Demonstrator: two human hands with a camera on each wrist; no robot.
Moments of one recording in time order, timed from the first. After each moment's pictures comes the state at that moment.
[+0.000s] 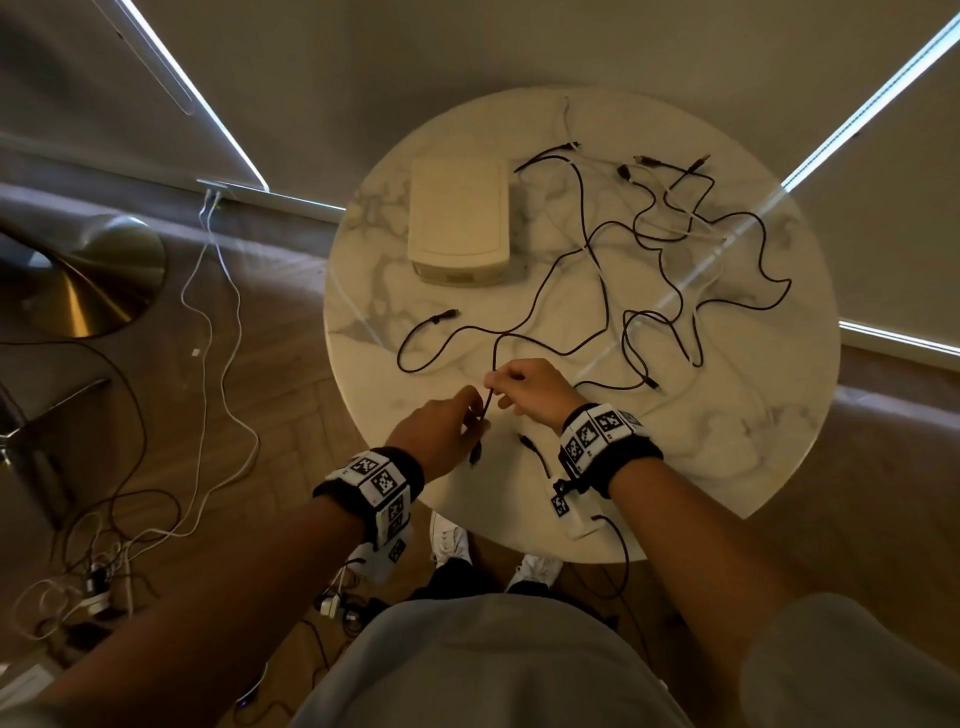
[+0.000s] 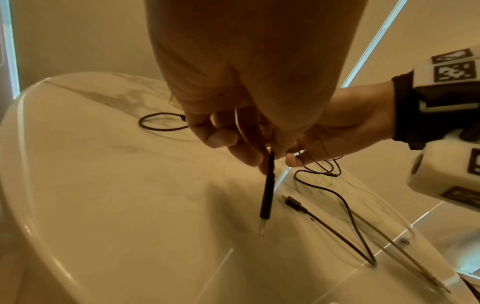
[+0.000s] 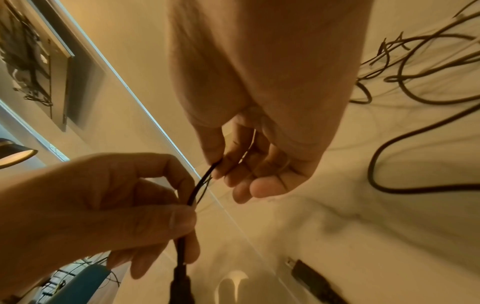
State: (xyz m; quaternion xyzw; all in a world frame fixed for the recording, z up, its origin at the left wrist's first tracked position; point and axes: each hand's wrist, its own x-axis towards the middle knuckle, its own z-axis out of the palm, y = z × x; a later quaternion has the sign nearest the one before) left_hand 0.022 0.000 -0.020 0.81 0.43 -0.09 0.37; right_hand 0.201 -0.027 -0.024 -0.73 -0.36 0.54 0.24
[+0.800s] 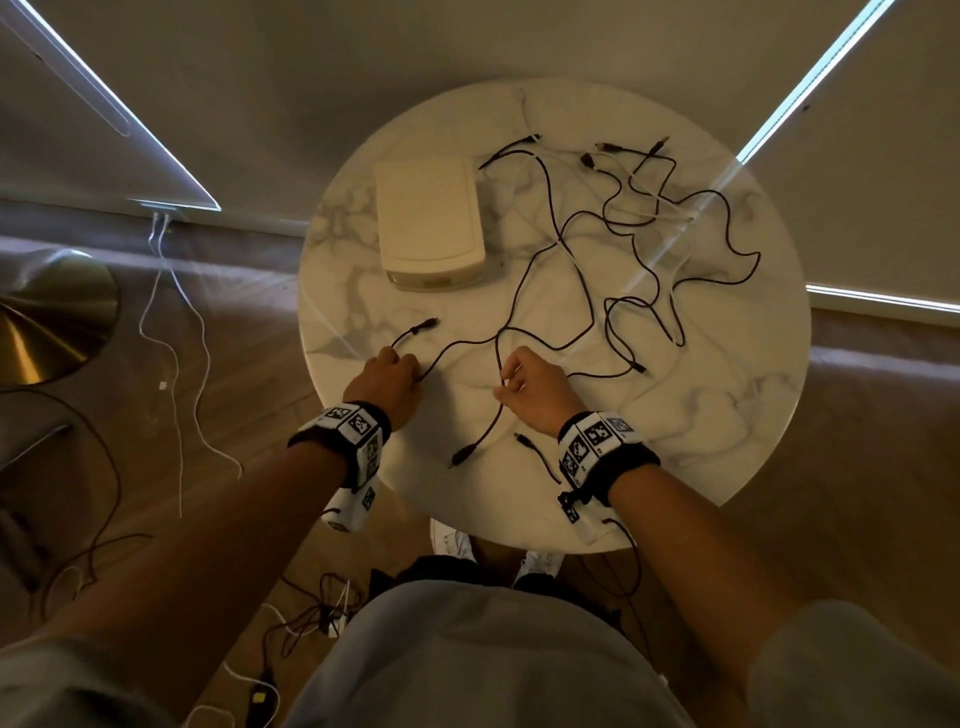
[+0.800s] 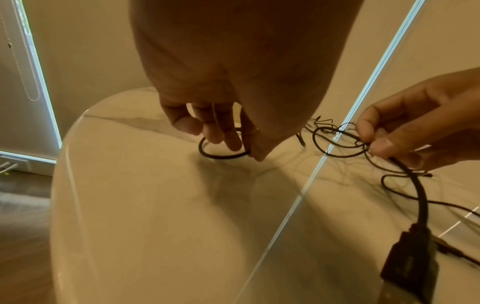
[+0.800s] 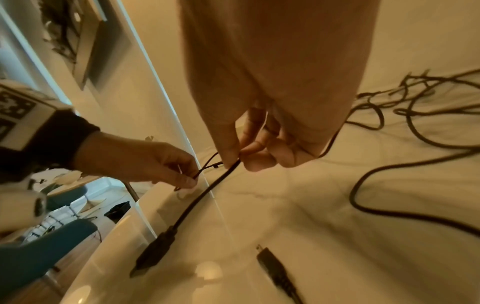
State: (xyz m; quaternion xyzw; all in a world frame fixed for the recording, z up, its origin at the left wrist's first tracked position) left_hand 0.006 0.090 -0.050 0.84 0.46 -0.16 0.24; right_hand 0.201 -0.040 -0.029 -0.79 -0.39 0.41 0.23
